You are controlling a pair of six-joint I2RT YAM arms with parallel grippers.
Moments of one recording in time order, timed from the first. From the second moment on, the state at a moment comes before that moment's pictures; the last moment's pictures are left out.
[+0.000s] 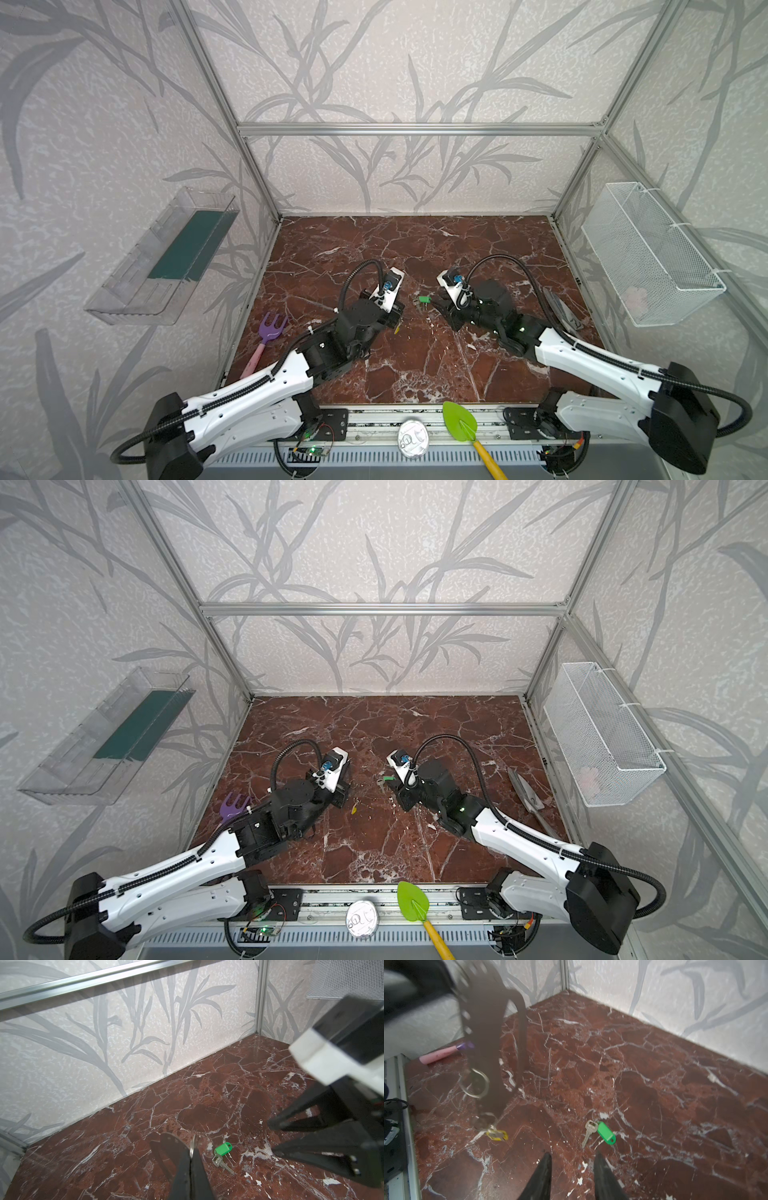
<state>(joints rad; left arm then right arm) -0.95 0.91 0.66 0.04 -0.52 0.06 0.77 1.20 0.67 0.05 -0.08 0.07</state>
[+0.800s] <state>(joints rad) -0.95 0.72 0.59 0.00 -0.58 -0.03 0.77 1.78 0.81 0.24 0.02 0.44</state>
